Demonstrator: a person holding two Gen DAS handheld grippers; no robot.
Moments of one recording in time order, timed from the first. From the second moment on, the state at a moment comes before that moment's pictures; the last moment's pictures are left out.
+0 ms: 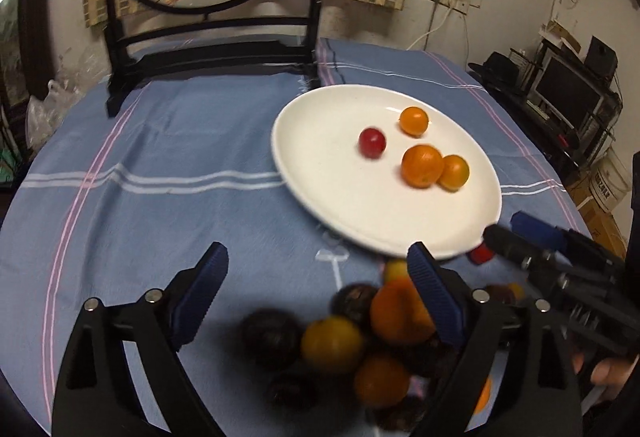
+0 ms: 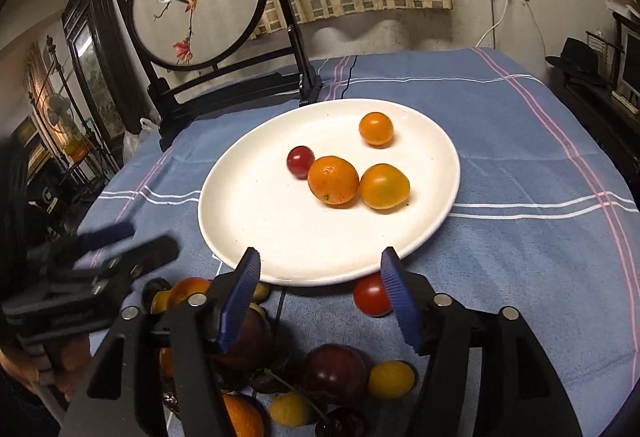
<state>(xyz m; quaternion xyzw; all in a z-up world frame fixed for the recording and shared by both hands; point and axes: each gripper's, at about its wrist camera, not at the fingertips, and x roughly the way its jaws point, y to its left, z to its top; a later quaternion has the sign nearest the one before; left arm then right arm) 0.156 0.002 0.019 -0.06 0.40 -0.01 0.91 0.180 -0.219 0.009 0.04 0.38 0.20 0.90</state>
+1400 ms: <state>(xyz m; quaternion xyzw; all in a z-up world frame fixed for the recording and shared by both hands) 0.097 0.003 -0.027 -0.03 0.46 -0.04 0.89 0.059 -0.233 -0.008 0.00 0.42 0.25 0.87</state>
